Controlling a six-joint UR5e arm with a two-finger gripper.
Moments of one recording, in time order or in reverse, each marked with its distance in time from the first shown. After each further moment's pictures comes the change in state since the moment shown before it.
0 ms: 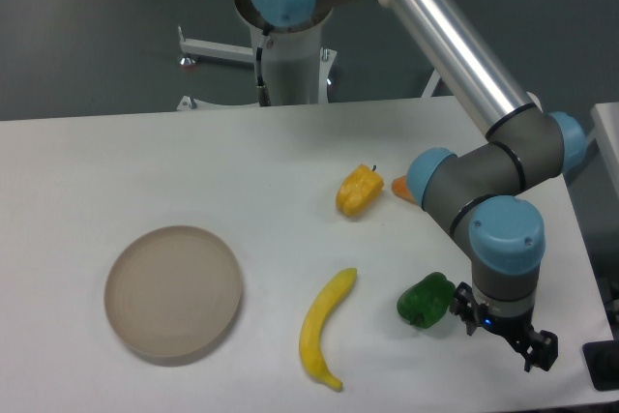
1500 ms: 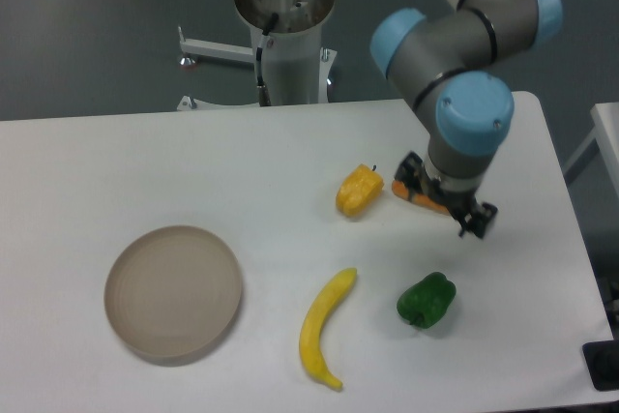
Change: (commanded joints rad) arm 0.028 0.511 -0.592 -0.328 0.000 -0.044
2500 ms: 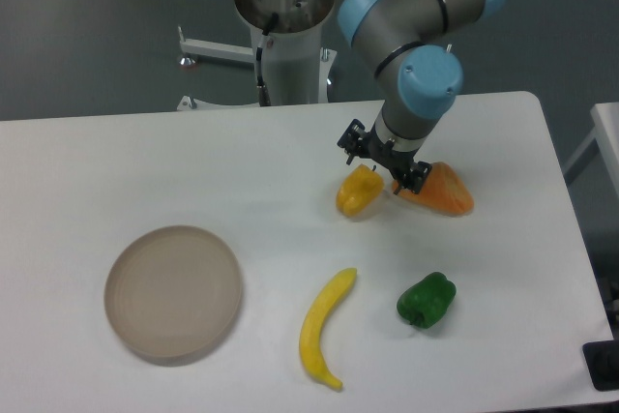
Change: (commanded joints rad) arm 0.000 0.130 -0.381 0.282 -0.147 -0.075
